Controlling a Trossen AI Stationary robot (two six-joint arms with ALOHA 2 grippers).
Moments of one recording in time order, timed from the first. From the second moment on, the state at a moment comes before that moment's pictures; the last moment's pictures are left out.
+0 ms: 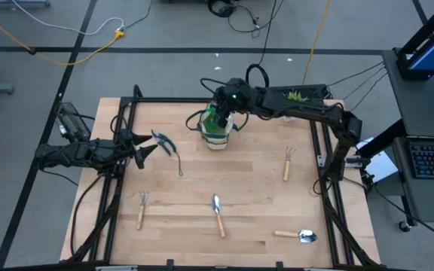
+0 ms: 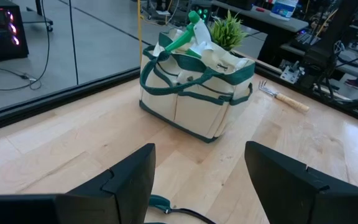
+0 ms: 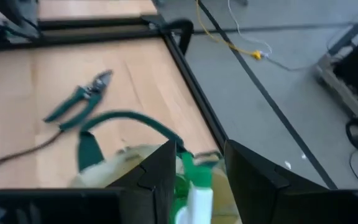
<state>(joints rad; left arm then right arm) -0.08 0.04 0.24 -0.50 -0.54 -0.43 -0.33 1.78 1.63 -0.41 0.16 -0.13</state>
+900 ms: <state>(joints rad) -0.08 0.04 0.24 -0.44 -0.57 -0.36 -0.31 1.45 1.63 -0.66 0.15 -0.16</state>
